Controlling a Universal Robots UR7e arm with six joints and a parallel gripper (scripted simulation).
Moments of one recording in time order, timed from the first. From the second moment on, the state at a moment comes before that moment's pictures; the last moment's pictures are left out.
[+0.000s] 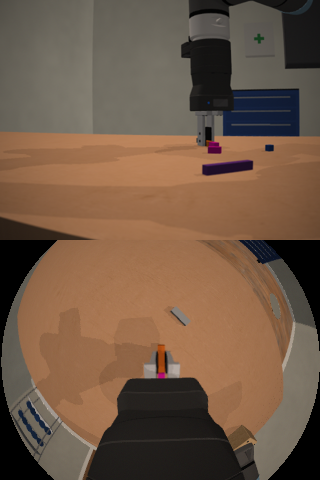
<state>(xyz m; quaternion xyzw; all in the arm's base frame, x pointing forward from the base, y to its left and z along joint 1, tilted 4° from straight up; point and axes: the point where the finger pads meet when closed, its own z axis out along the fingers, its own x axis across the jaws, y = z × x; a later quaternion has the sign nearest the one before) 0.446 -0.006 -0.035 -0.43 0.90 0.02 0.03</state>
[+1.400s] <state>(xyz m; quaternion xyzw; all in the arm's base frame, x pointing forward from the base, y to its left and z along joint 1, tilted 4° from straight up) 0.446 -0.006 -0.036 -0.43 0.90 0.02 0.03</state>
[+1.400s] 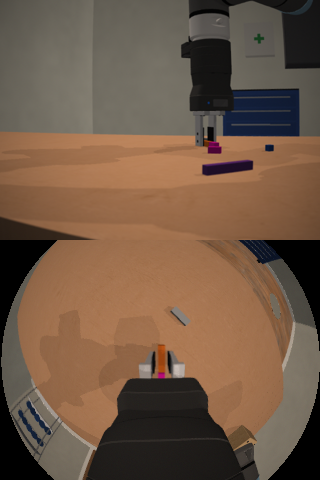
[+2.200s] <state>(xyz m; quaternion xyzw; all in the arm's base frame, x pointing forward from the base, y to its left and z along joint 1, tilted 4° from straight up) 0.445 -0.007 -0.023 -0.43 0.90 0.02 0.03</state>
